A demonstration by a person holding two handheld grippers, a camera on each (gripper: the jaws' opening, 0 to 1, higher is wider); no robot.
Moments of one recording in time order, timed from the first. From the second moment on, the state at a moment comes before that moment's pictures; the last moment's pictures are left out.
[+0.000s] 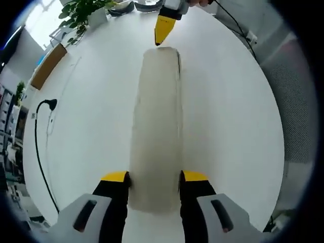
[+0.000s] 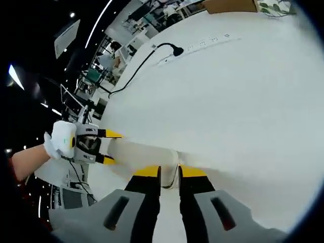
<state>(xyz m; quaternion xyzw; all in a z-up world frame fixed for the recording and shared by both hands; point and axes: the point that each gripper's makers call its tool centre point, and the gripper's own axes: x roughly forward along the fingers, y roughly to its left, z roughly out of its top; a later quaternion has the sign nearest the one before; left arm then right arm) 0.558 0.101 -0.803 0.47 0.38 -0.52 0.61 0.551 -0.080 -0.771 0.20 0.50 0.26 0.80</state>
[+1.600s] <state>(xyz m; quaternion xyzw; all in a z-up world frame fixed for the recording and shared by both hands) 0.562 0.104 -0.802 0.51 0.33 -0.50 0.62 0.529 -0.066 -0.778 0.05 0.41 0.34 0.84</state>
